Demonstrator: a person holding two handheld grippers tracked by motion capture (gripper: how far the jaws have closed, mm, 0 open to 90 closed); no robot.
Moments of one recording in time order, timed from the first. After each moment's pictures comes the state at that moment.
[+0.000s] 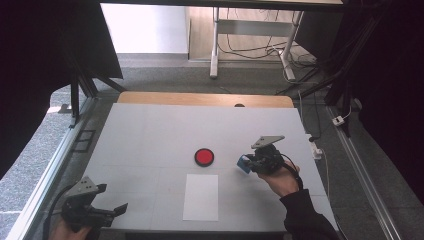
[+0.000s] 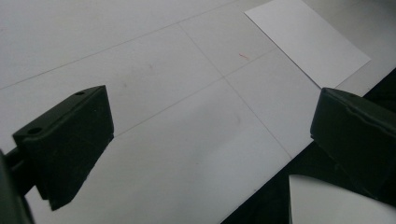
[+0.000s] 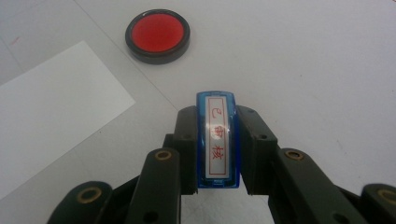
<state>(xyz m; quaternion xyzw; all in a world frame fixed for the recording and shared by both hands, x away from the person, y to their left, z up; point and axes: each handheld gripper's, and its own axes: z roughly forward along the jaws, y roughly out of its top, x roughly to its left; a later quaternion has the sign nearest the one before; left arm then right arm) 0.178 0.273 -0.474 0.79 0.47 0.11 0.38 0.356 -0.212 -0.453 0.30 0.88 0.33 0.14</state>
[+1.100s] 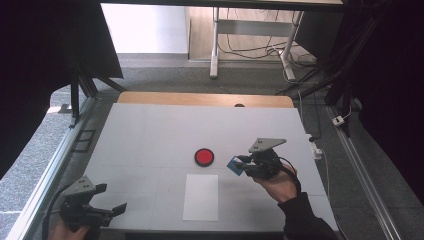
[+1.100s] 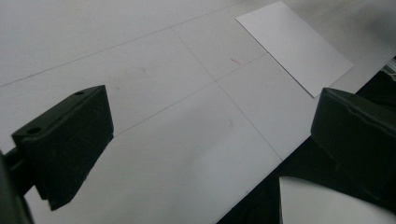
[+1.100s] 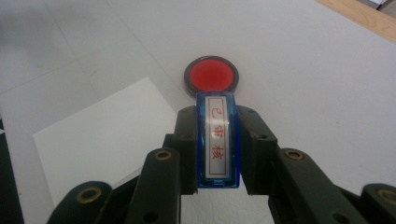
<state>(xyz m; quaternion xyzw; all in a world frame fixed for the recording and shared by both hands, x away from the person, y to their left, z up) 0.179 0.277 -0.474 0.78 0.46 0.09 0.40 0.329 -0.195 -0.427 0.25 0.88 0.39 0.12</state>
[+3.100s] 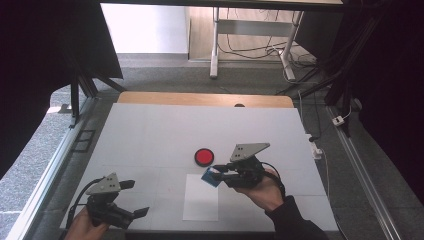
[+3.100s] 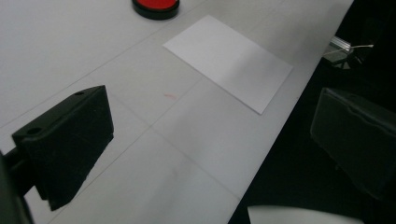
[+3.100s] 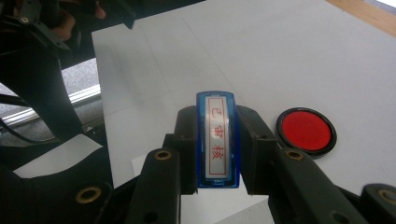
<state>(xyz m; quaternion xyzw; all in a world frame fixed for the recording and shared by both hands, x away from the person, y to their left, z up) 0.200 0.225 -0.472 0.83 0.34 0.06 0.44 0.296 -0.147 -0.408 0.16 0.88 0.45 0.04</state>
